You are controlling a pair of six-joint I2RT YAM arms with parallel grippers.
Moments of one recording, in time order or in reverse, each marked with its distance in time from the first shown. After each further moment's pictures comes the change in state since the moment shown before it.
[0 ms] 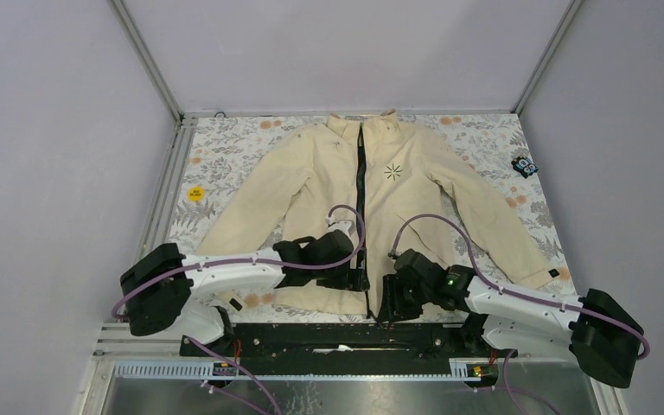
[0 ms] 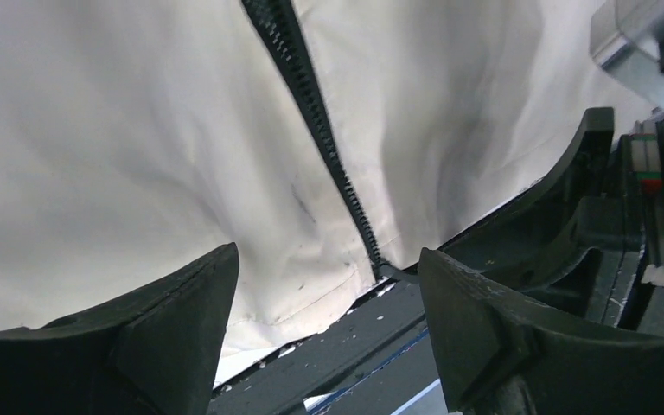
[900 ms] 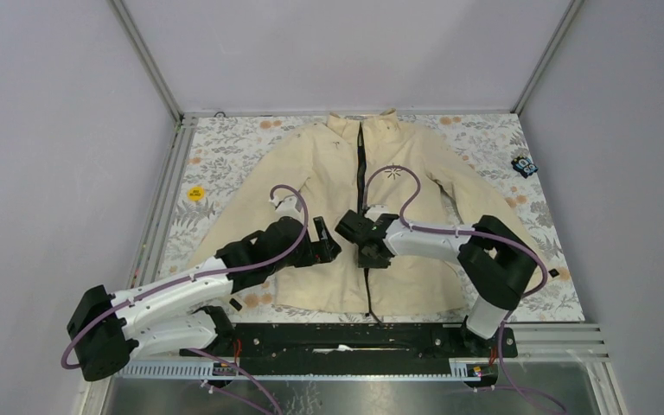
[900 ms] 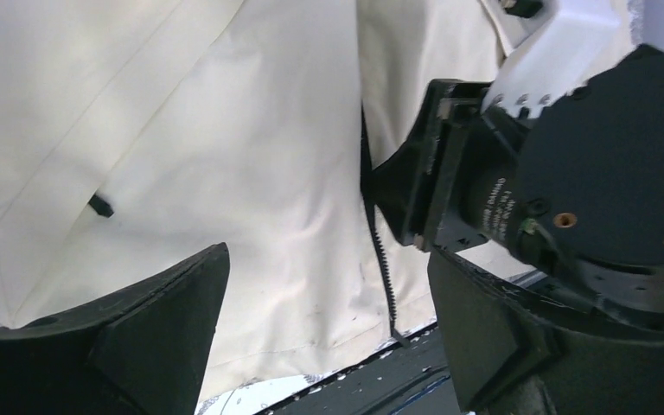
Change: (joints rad) left arm 0.178 -0.381 -0.111 -0.028 -0.180 -0.009; right arm -0.026 0.714 0.632 -0.243 0.592 0.032
